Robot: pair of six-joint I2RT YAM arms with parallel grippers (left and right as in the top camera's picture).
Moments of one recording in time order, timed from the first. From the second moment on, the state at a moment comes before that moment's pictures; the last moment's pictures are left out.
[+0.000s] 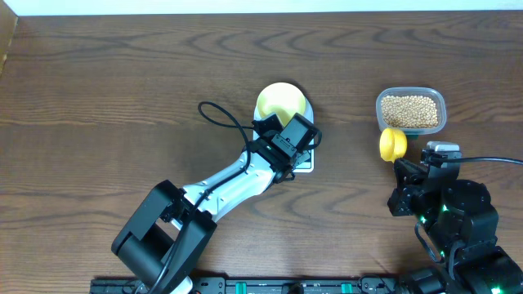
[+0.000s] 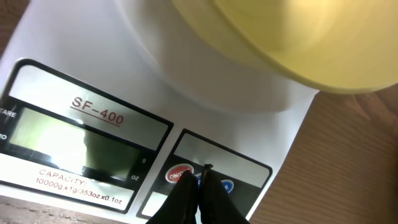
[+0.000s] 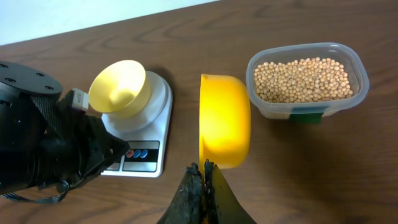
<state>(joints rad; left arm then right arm) -0.74 1.78 1.05 -0.36 -0.14 -1.19 0.31 0.56 0.74 -0.72 0.06 0.31</state>
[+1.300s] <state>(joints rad) -0.74 1.83 1.05 -0.35 -0.16 -1.19 0.31 0.56 0.74 -0.72 0.06 0.31</state>
